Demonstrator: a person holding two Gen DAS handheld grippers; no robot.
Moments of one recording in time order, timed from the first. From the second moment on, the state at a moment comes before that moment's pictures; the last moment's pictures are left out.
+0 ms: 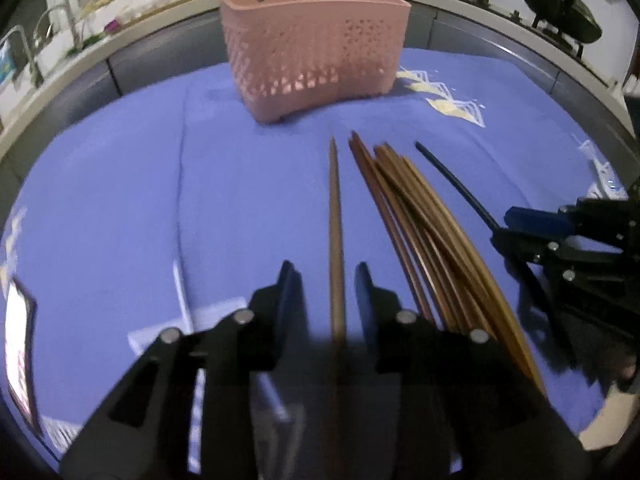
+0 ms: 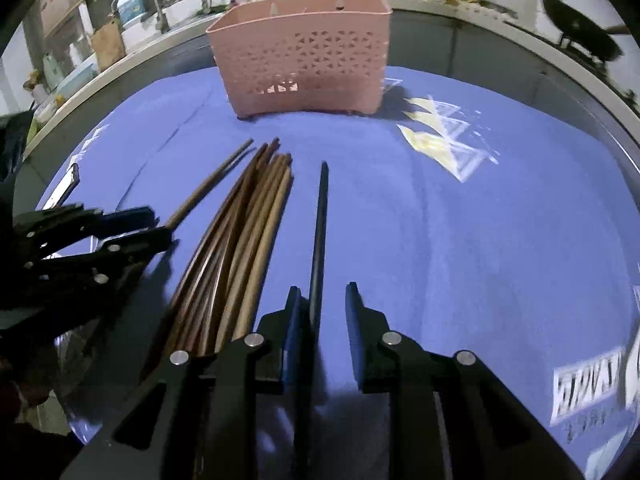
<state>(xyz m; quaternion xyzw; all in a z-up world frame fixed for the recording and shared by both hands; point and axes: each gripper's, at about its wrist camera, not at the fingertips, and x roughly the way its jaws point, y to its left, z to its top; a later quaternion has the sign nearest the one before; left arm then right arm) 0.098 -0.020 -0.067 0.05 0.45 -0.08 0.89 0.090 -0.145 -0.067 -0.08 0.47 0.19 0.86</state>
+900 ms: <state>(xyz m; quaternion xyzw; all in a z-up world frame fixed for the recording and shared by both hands) 0.078 0.022 0.106 -0.06 0.25 -0.19 0.95 0.076 -0.149 0.081 -0.01 0.21 0.29 0.93</state>
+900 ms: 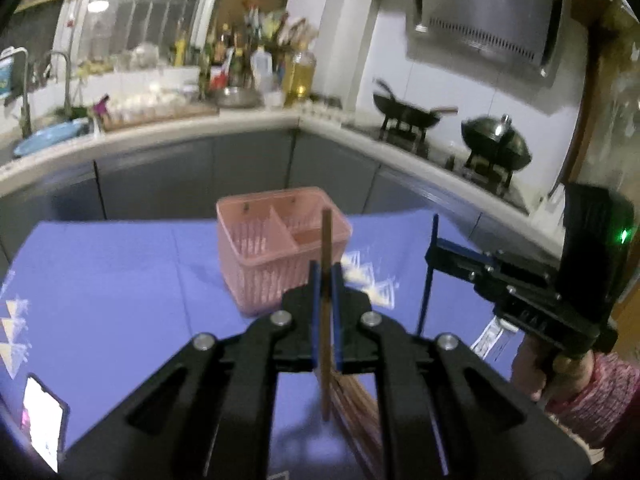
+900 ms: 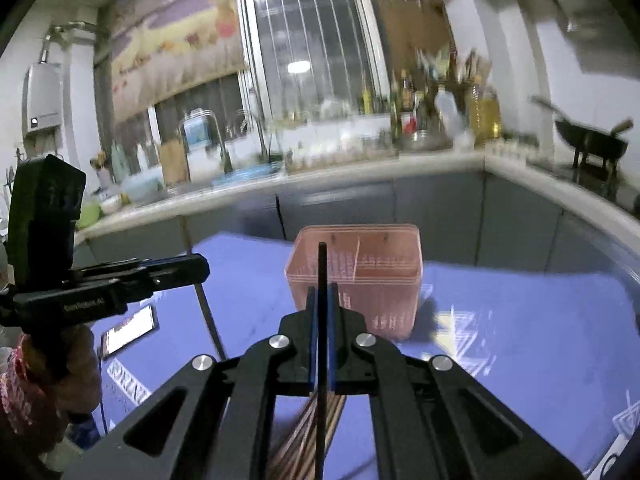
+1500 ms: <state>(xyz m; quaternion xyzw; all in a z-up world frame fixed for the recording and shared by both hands) 0.178 0.027 0.209 -0.02 0.15 -0.10 0.98 0.170 -0.108 0.204 0.01 0.08 0.27 0.96</state>
